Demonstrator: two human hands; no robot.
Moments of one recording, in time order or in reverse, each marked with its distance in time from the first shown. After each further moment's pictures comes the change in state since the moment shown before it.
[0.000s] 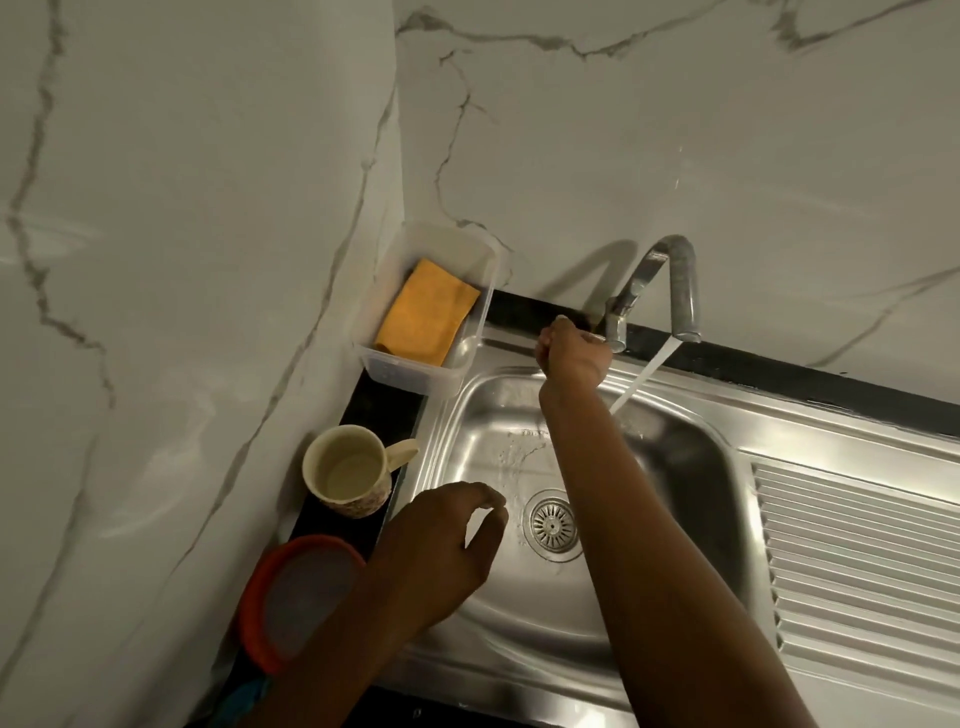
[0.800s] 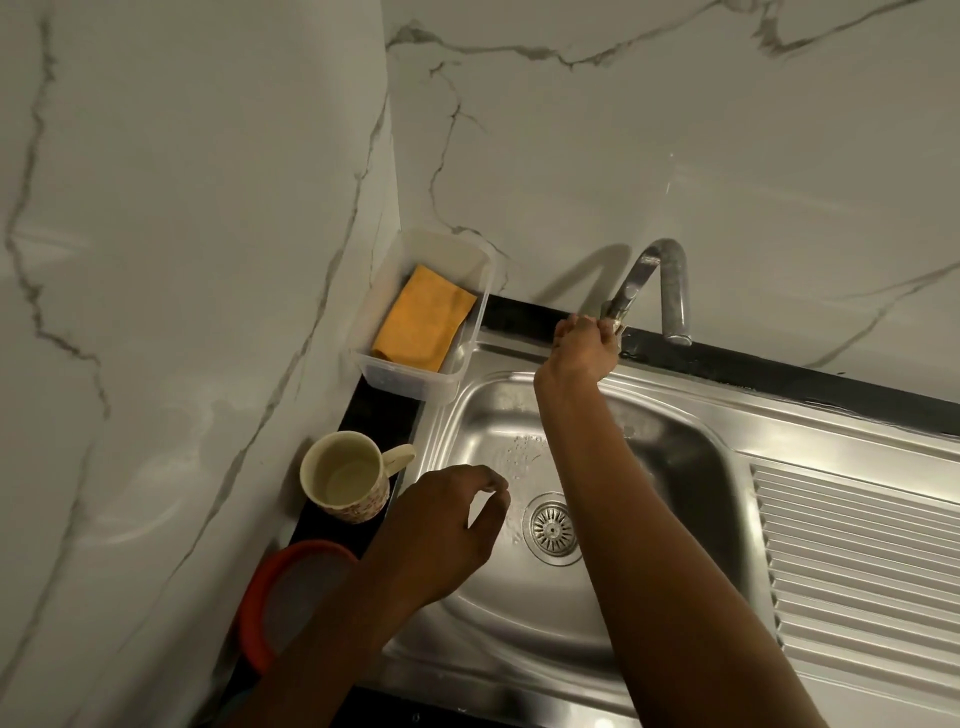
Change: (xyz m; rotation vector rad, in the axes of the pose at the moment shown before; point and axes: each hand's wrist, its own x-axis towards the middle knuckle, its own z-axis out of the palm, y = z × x) left_hand 0.018 0.010 -0.008 0.067 -0.007 0.013; right_hand 0.009 -0.002 0.007 0.458 0.038 -0.062
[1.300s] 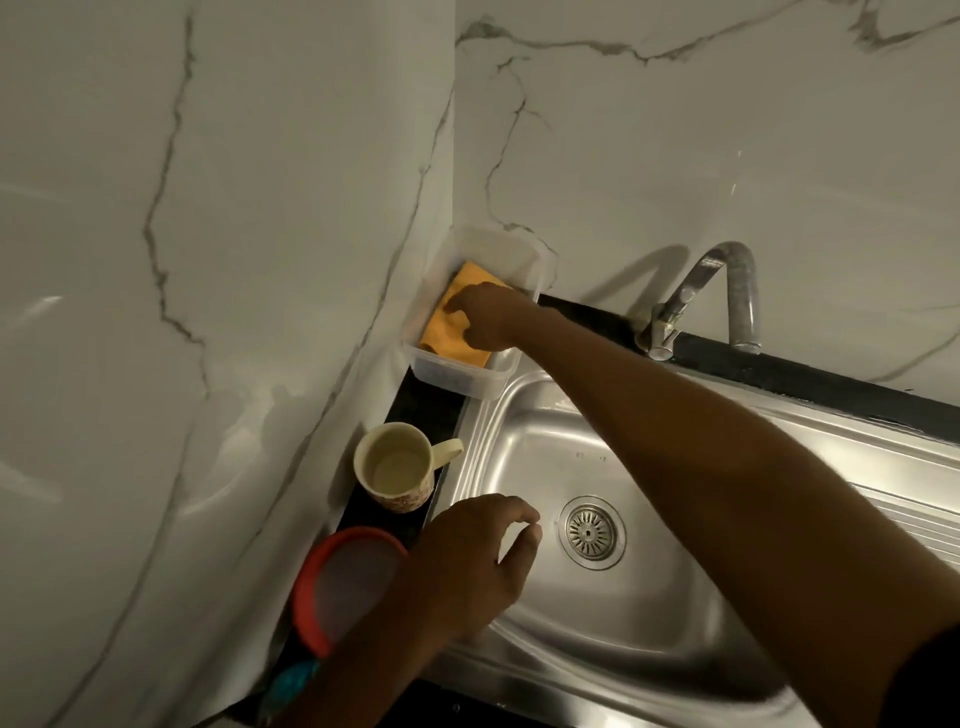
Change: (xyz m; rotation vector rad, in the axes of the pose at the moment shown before) left_hand -0.031 -0.018 0.006 -0.036 0.036 0.020; right_hand -0.022 0.068 0.099 -2.122 -1.365 -0.757
